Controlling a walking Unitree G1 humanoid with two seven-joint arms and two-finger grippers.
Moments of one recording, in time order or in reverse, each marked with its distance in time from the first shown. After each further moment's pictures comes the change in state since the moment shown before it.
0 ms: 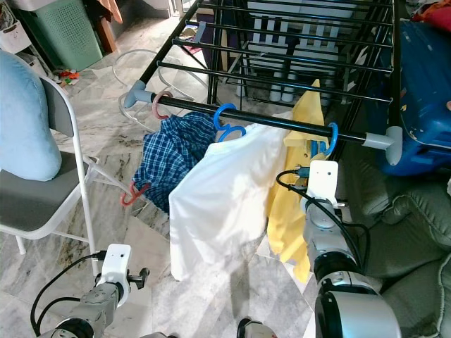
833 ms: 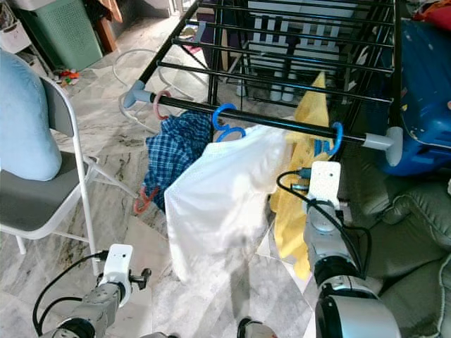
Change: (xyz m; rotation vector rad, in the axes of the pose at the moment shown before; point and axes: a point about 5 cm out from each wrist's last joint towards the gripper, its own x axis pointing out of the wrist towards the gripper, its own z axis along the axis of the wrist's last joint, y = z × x) left arm 0.000 -0.003 0.000 0.006 0.004 -0.008; right arm -0.004 0.000 0.003 -0.011 -0.098 -0.012
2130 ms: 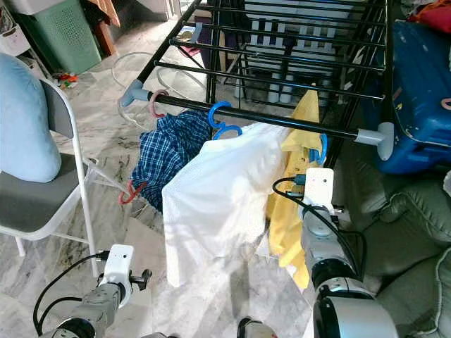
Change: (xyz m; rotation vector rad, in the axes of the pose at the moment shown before) left arm 0.000 0.000 -0.001 0.012 0.005 -0.014; right arm -0.003 0.005 -0.014 0.011 0.095 0.031
